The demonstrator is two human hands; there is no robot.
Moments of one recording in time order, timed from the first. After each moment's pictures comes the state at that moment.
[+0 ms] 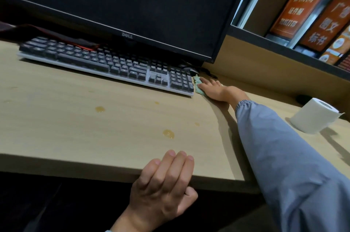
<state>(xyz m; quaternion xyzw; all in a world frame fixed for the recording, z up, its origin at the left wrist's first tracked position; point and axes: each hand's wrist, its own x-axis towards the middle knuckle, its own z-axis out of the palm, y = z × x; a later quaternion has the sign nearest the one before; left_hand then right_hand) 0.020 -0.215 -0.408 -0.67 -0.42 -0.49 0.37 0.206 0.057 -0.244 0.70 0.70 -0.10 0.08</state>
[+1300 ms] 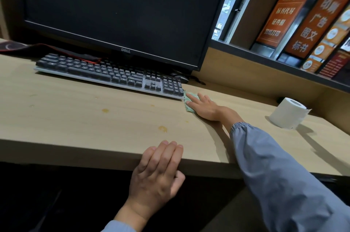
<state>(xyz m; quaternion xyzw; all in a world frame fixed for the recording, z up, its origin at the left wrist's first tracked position) 0.010 -0.232 -0.401 -0.69 -0.44 -0.48 0.31 0.202 -0.035 -0.252 0.66 0.75 -0.08 0.08</state>
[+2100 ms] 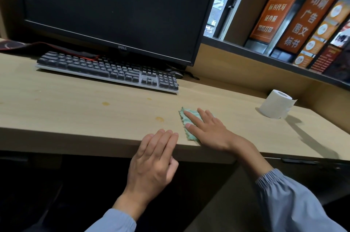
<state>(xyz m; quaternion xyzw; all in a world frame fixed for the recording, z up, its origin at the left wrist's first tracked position) 0.001 -0.251 -0.388 -0.73 -0.44 -0.46 0.24 0.192 -0.195 -0.257 0.64 0.76 -0.08 0.06</state>
